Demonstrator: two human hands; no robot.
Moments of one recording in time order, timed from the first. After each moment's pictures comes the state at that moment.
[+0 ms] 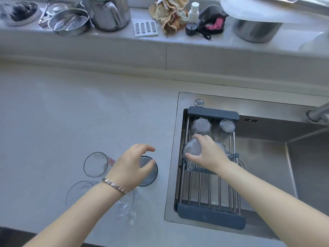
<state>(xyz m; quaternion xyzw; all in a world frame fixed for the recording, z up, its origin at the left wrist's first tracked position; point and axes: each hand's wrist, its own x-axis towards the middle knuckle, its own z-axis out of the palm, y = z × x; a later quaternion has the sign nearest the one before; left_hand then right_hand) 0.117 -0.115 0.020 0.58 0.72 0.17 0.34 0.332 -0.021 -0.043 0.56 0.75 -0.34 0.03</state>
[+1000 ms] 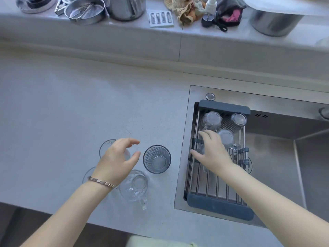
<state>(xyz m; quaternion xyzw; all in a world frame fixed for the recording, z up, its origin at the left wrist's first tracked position) 0.070 -0.151 0.026 0.51 0.78 0.20 0.30 0.308 -0.053 -0.045 0.55 0.79 -0.29 -0.02</state>
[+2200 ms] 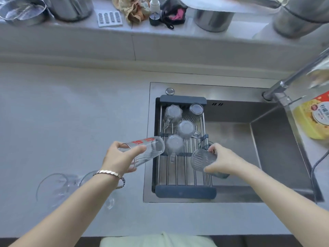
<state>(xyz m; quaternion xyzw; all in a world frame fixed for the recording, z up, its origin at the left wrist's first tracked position) 0.169 -0.125 0.021 0.20 0.74 0.33 0.55 0.444 -0.077 -0.011 0.68 0.58 -0.42 0.15</state>
